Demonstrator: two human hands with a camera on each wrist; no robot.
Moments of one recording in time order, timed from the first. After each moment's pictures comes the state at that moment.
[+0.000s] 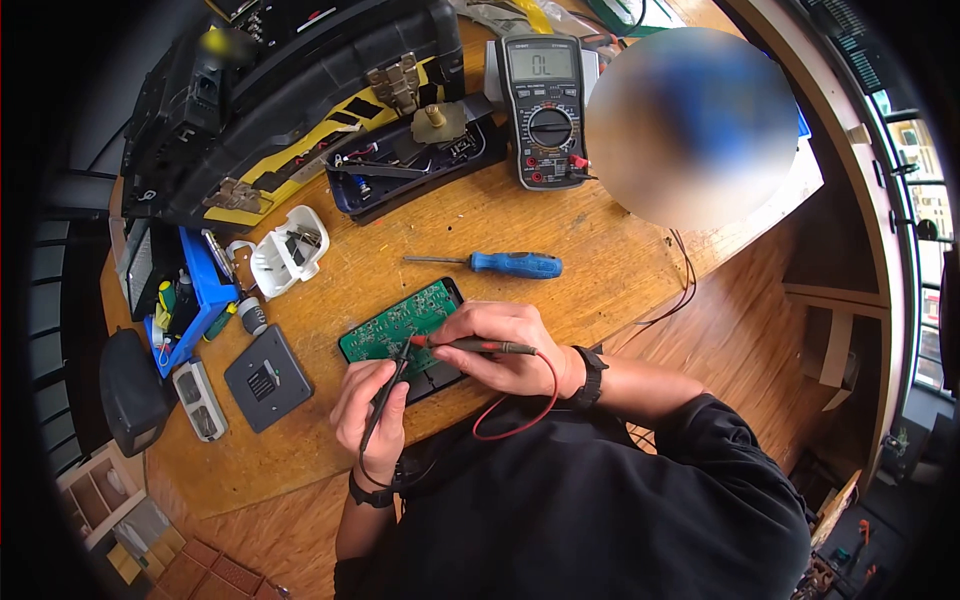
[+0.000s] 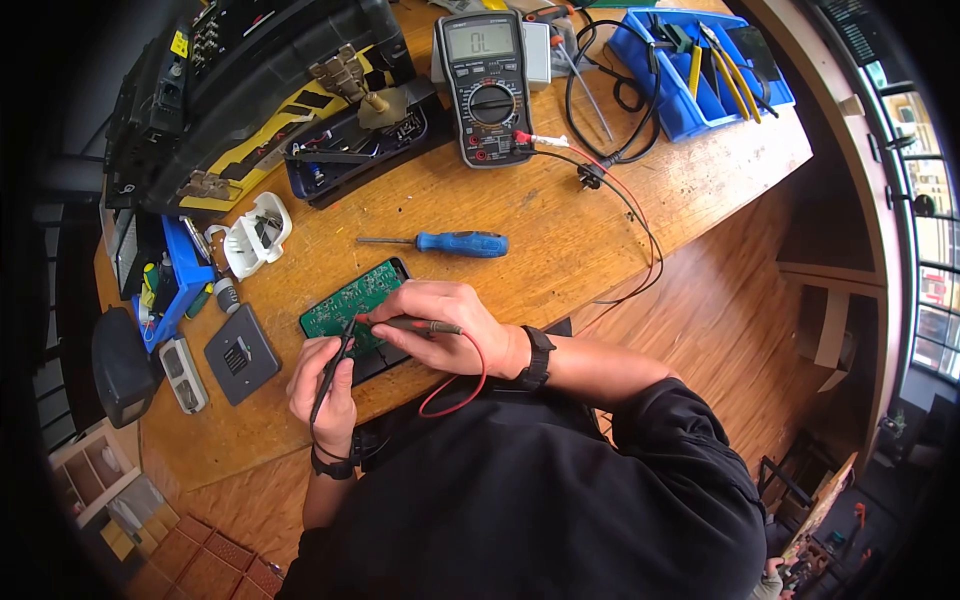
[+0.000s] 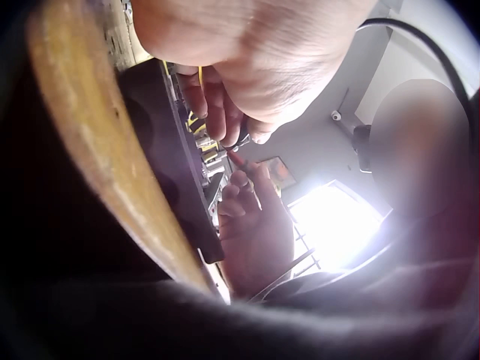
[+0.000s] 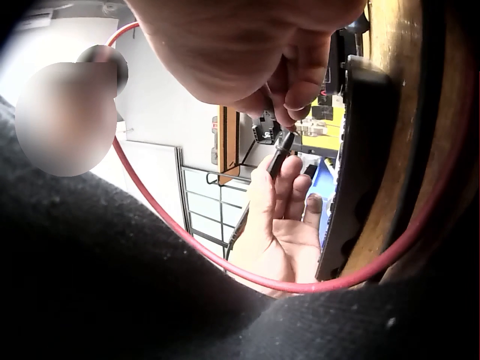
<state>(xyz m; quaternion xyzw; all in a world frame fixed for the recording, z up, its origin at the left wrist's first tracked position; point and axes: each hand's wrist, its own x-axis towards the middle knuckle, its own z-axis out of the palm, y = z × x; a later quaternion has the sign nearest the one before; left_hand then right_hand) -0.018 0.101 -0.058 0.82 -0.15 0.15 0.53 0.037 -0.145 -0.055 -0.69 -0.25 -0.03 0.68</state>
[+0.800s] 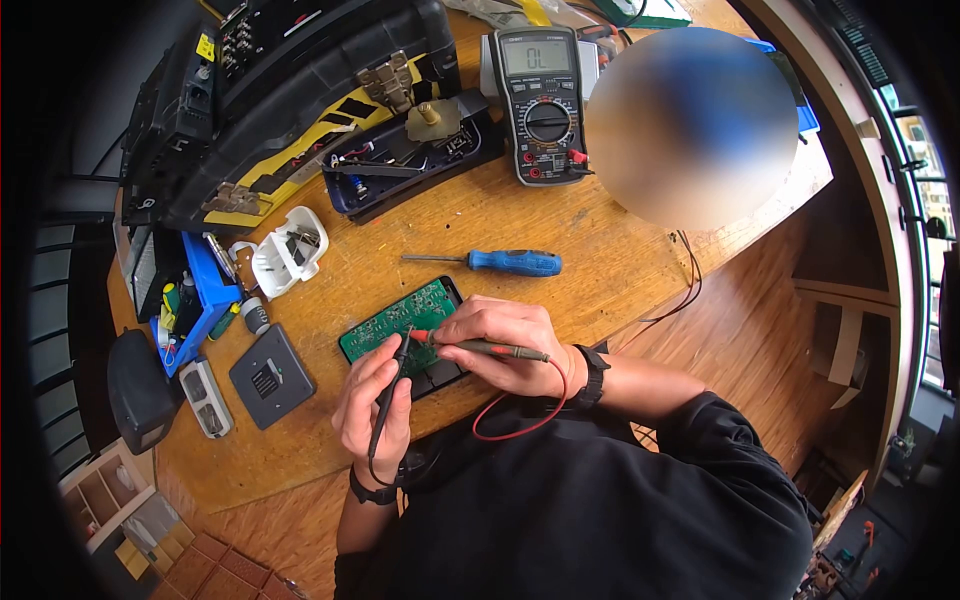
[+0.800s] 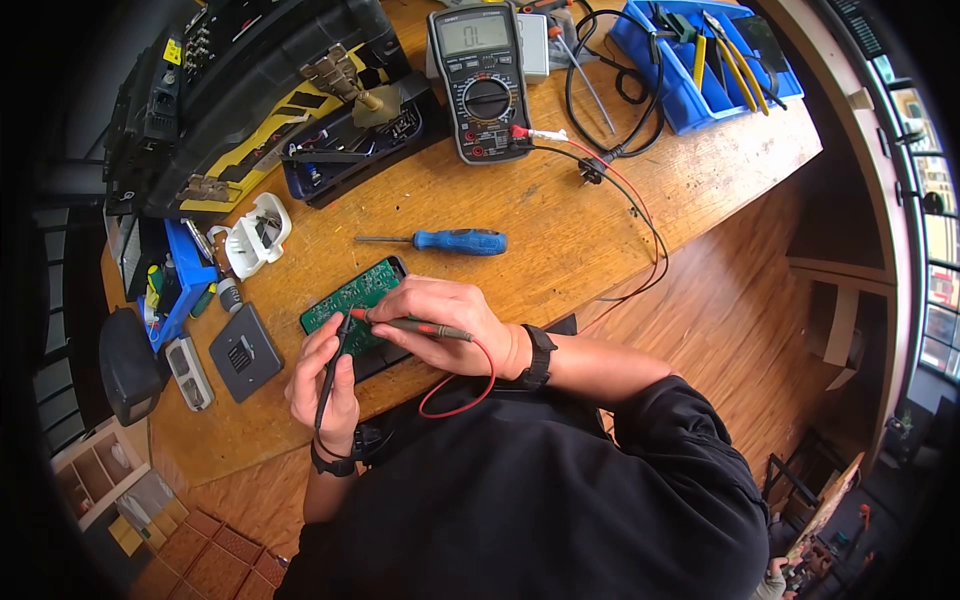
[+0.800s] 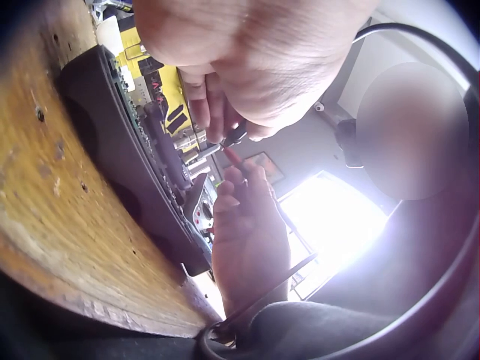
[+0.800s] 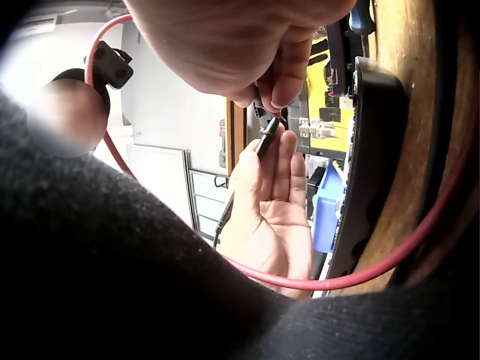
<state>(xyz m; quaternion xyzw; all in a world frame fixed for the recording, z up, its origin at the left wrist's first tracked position) -0.009 0.091 -0.047 0.82 -0.21 0.16 0.51 0.036 -0.146 -0.059 -0.65 -0.26 -0.09 0.70</state>
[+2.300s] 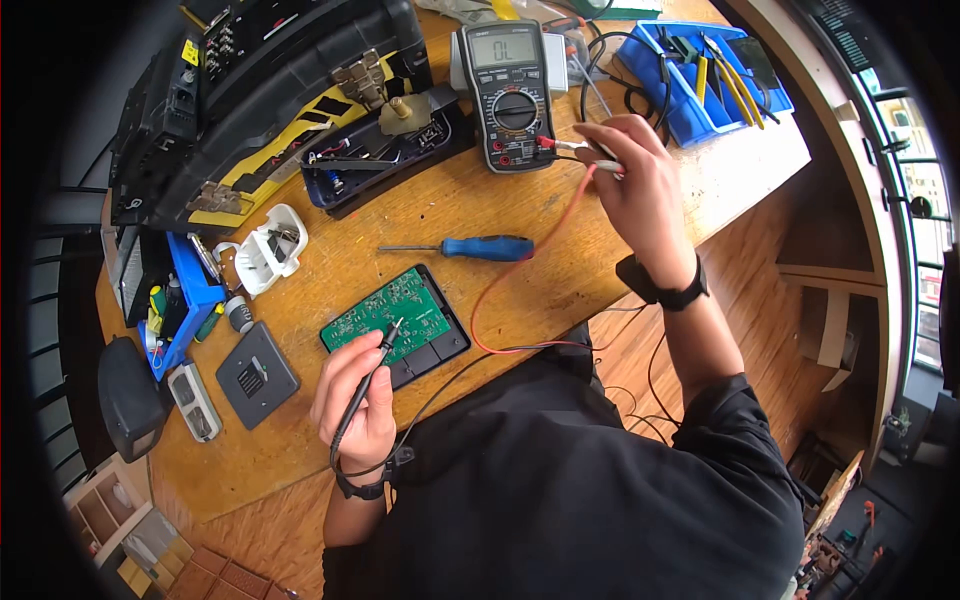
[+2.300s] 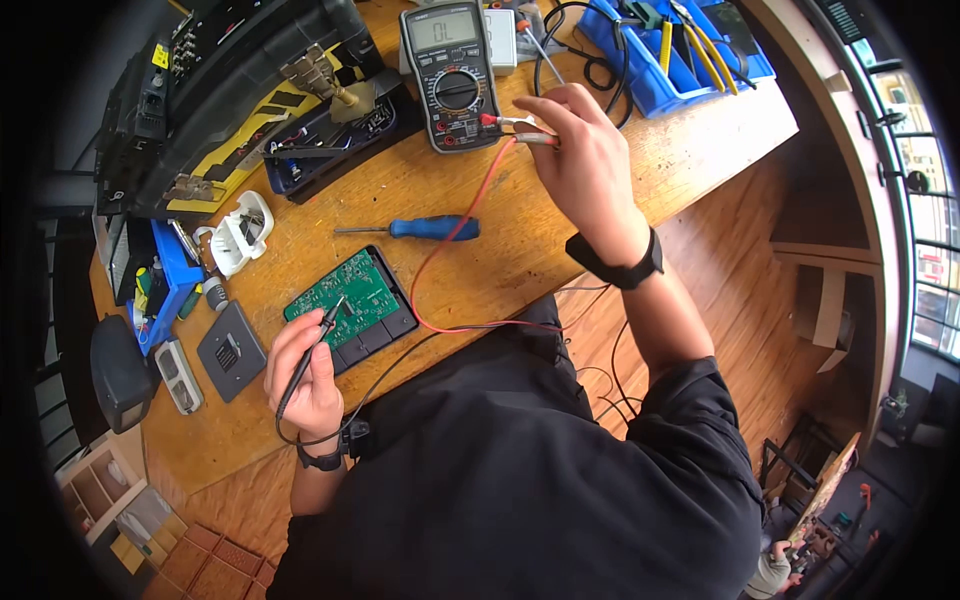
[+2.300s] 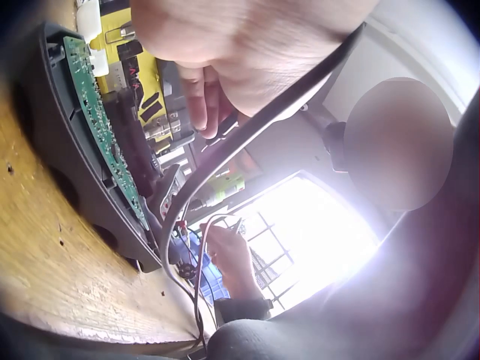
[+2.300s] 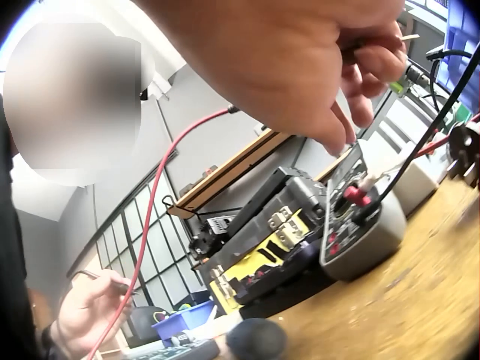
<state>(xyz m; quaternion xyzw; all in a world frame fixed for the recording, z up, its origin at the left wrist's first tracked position) -0.009 0.079 -0.025 0.83 -0.19 0.17 0.50 0.104 -0.296 -0.015 -0.92 -0.07 -0.28 0.28</state>
